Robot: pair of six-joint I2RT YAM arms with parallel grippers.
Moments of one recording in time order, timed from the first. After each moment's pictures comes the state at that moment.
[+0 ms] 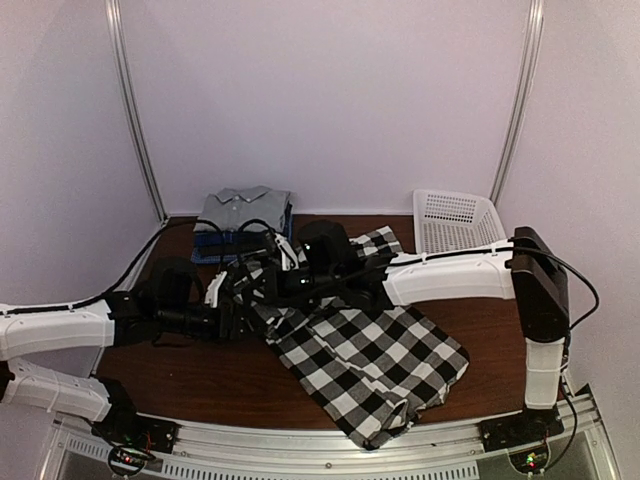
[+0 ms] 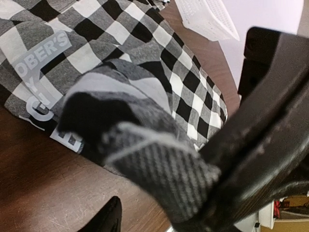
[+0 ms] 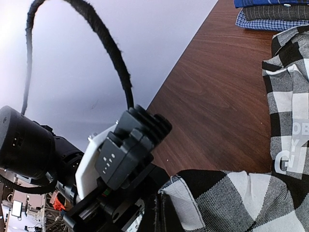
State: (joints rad) left arm -0.75 1.09 0.54 -0.07 0.41 -0.70; right arm 1.05 2.00 1.49 0.17 -0.36 0.82
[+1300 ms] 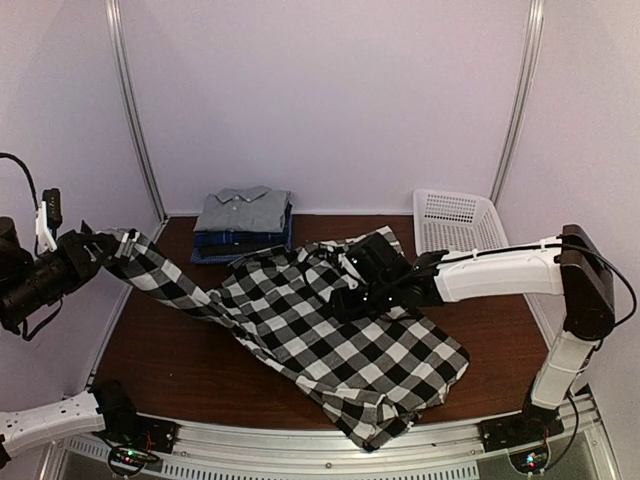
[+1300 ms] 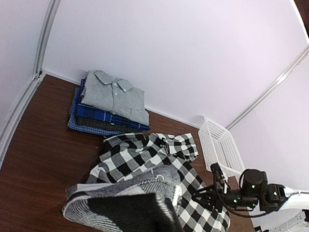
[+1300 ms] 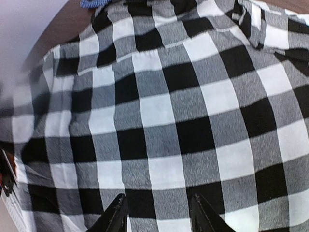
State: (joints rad) left arm -0.75 0.47 1.09 -0.85 -0.34 -0.71; right arm 0.93 1.77 1.22 -0.24 0.03 0.49
